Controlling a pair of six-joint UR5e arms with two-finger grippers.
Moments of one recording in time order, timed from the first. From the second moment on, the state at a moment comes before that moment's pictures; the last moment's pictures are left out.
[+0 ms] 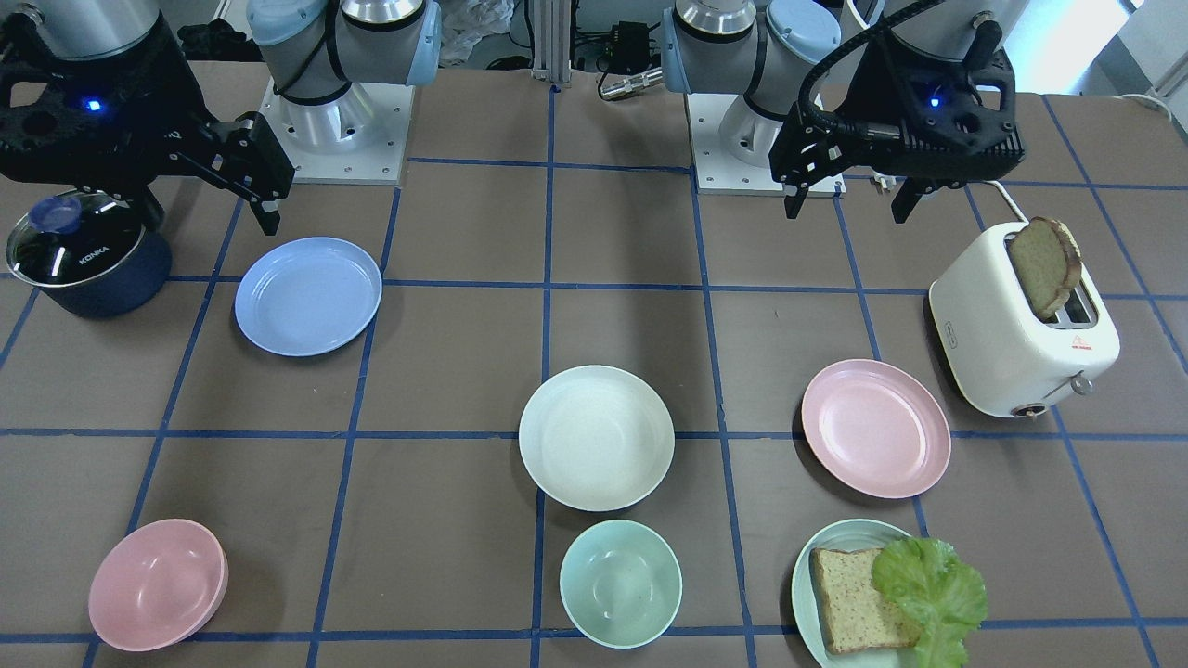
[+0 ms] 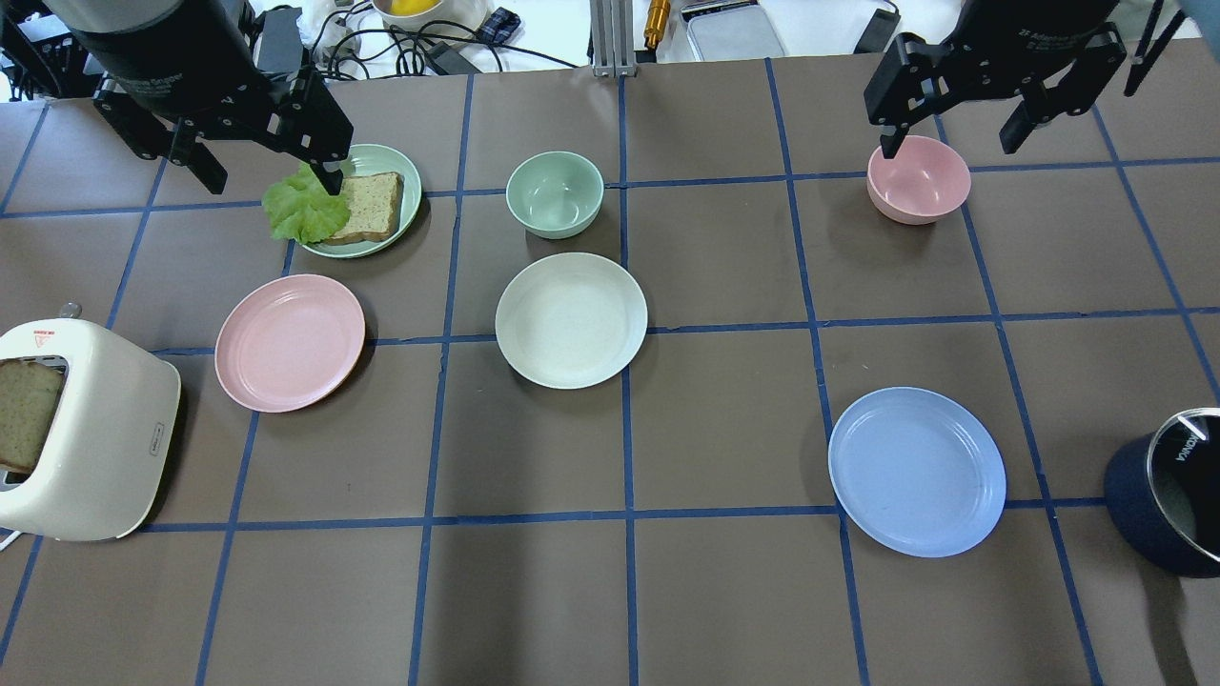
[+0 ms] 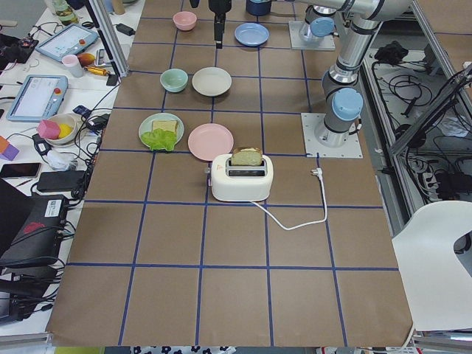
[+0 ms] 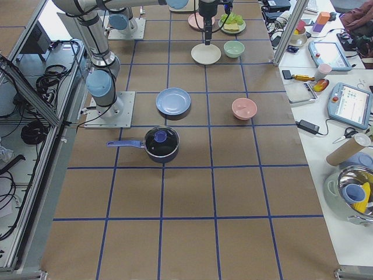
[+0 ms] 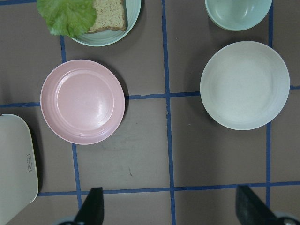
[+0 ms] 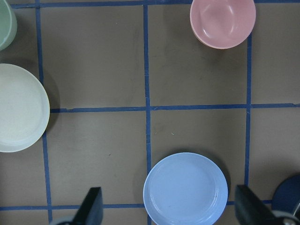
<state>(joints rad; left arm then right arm) -1.56 -1.59 -1.40 -1.70 1.60 0.06 1.53 -1.55 1.44 -1.52 -1.58 -0.03</state>
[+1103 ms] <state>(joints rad) -1.48 -1.67 -1.46 -1.67 1.55 0.06 1.31 -1.57 1.74 -1.61 -1.59 -0.18</state>
